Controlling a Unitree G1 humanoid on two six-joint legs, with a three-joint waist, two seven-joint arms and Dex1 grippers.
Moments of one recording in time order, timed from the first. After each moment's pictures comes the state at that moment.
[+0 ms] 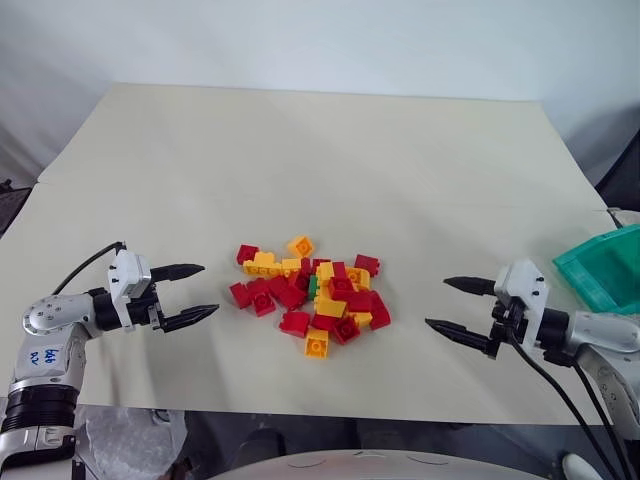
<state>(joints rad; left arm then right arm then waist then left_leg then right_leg) -0.27 0.76 0.22 0.37 -0.42 -0.03 -1.27 0.00 -0.81 -0.20 -0.31 0.48 0.39 0.99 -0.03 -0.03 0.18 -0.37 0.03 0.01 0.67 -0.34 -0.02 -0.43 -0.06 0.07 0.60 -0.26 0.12</state>
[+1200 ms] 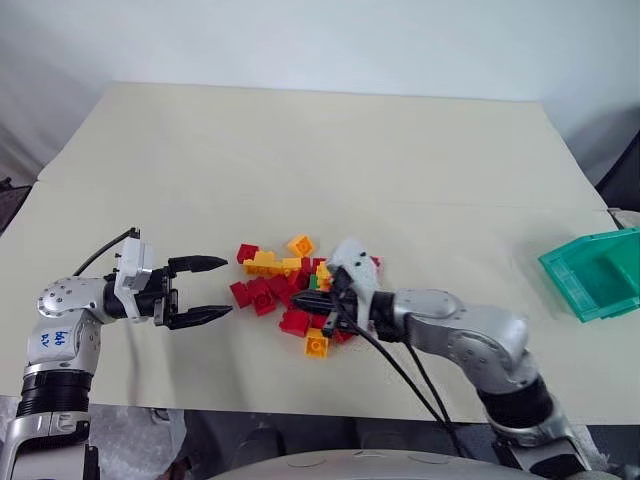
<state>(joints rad) -0.34 0.71 0.20 0.30 -0.52 0.04 -1.43 -0.52 -0.33 0.36 -0.41 0.67 1.01 0.36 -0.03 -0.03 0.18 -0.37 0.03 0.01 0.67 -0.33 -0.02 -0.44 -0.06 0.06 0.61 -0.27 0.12</state>
